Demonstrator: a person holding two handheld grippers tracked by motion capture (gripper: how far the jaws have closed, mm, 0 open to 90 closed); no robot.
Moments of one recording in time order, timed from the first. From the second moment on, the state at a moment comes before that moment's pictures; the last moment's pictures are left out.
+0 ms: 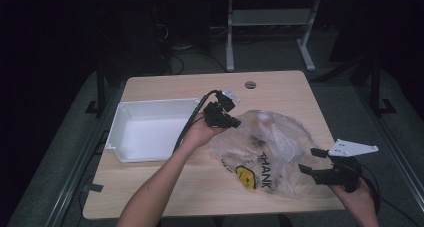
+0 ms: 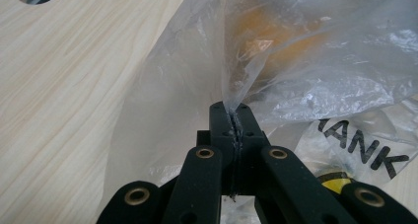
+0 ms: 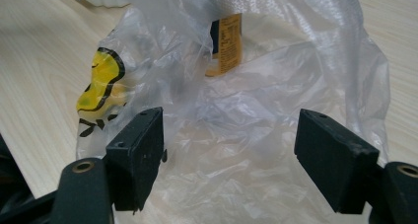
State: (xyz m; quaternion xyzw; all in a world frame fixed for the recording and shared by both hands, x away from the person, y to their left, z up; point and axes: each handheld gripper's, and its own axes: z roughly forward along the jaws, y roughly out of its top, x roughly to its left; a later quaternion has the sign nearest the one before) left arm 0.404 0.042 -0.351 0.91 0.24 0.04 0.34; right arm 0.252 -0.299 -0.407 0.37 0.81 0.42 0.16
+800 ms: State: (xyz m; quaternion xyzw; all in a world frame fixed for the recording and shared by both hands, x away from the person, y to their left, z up) left arm 0.402 0.053 -0.365 0.91 0.25 0.04 0.32; right arm 0.250 -0.273 -0.396 0.32 0.83 0.42 0.16
